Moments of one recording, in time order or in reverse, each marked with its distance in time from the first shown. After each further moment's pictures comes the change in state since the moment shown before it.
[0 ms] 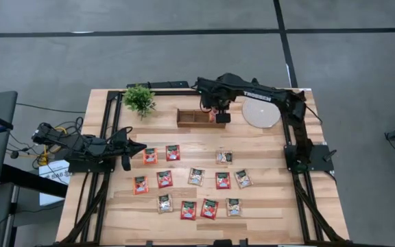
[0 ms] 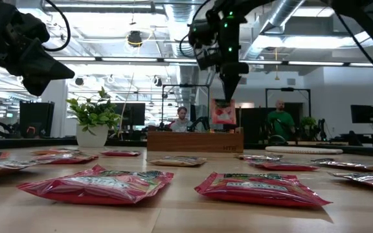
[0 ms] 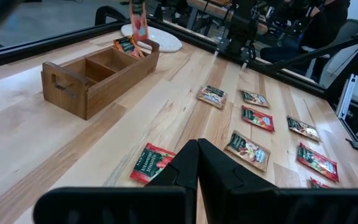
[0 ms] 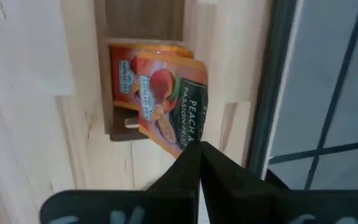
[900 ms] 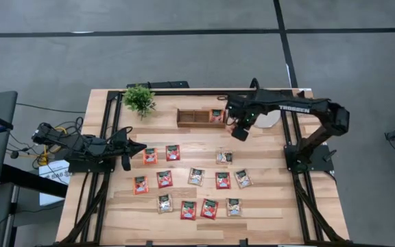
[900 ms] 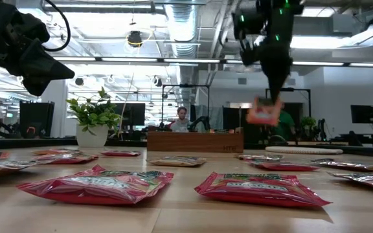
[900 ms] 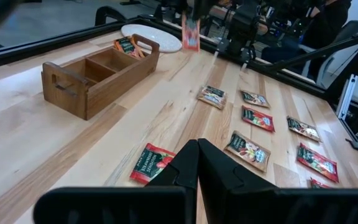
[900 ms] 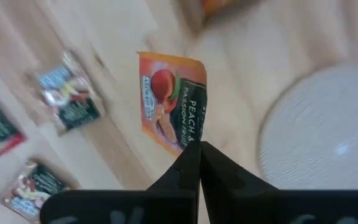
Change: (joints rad) left arm 0.000 0.000 0.000 0.000 0.000 0.000; right arm 0.051 -0.494 -0.622 0.166 -0.224 0.547
